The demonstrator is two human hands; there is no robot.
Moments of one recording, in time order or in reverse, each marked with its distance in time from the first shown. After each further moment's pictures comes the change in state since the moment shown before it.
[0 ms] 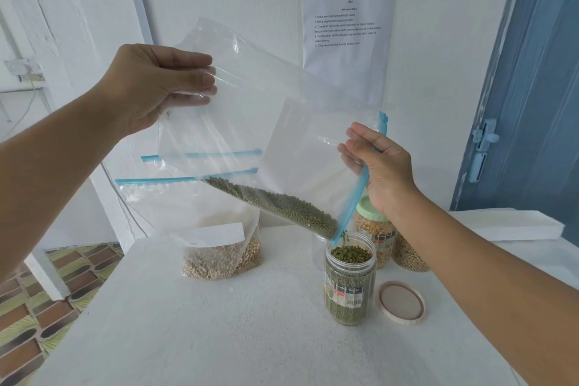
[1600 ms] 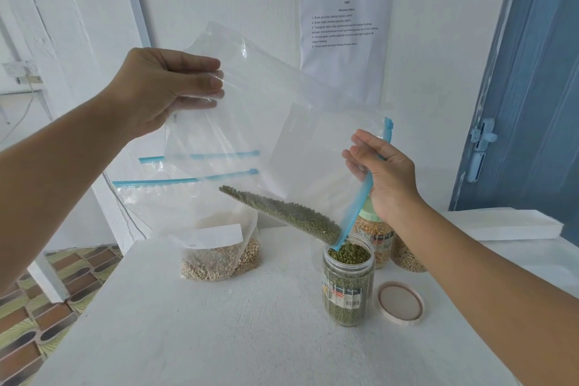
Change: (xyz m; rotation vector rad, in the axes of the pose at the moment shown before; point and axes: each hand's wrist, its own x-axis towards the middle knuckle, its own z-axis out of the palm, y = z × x) left_hand -0.003 0.002 0.015 -0.004 -0.022 -0.007; right_hand -0.005 0.002 -0.011 0.046 0.044 0.017
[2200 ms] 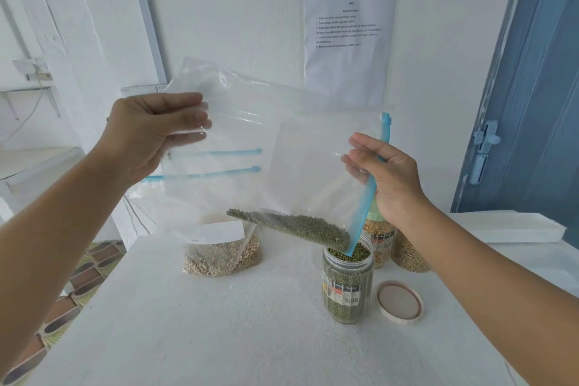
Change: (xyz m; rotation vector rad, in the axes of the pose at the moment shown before) left_hand -0.047 -0.042 -0.010 -0.145 0.135 -0.020; right_hand -0.009 -0.007 -0.005 -0.076 -0.100 -0.010
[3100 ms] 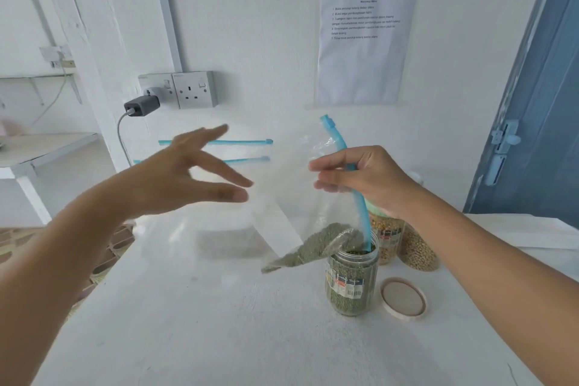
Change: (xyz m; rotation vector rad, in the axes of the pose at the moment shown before) left_hand -0.078 0.014 0.012 0.915 -0.492 -0.060; right_hand -0.014 -0.006 0.020 -0.431 -0.584 0.058
